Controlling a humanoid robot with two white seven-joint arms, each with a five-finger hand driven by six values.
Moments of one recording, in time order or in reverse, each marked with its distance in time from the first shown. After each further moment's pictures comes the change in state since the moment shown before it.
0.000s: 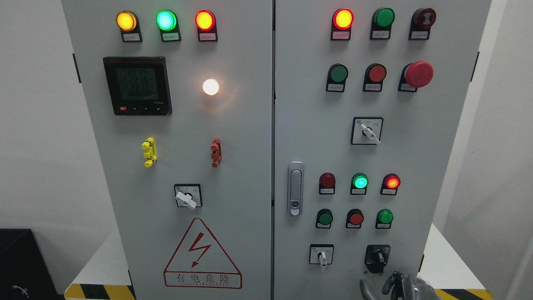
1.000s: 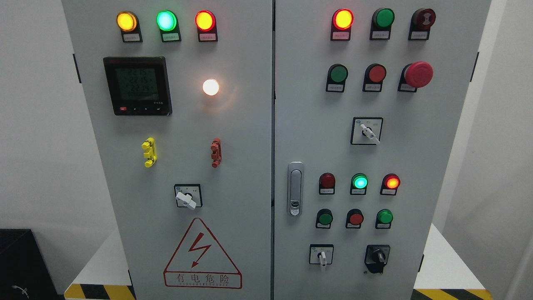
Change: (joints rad) left arm 0.000 0.000 0.000 0.000 0.000 0.000 0.001; right arm 0.310 -0.008 0.035 -0.101 -0.917 -0.301 0.152
